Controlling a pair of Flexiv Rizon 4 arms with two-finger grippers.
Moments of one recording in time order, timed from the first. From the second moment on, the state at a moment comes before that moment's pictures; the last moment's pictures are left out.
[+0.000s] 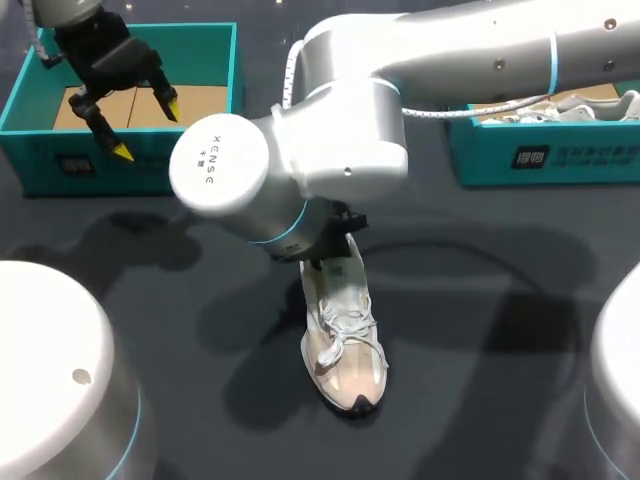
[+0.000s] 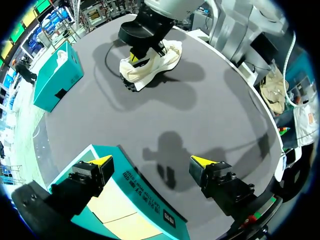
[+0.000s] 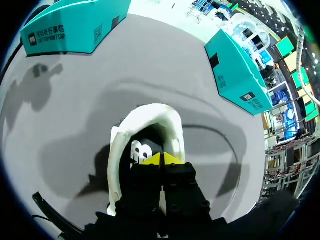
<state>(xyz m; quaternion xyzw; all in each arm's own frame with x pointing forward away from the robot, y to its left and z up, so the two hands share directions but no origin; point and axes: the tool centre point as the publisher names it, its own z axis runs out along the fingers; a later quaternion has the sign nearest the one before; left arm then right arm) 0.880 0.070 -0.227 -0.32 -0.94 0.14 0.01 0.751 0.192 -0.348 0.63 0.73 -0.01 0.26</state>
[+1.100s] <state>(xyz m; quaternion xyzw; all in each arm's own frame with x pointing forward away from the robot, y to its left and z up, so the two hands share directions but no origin) 0.880 0.070 -0.227 -0.32 -0.94 0.14 0.01 0.763 0.209 -0.370 0.60 0.77 0.00 0.22</state>
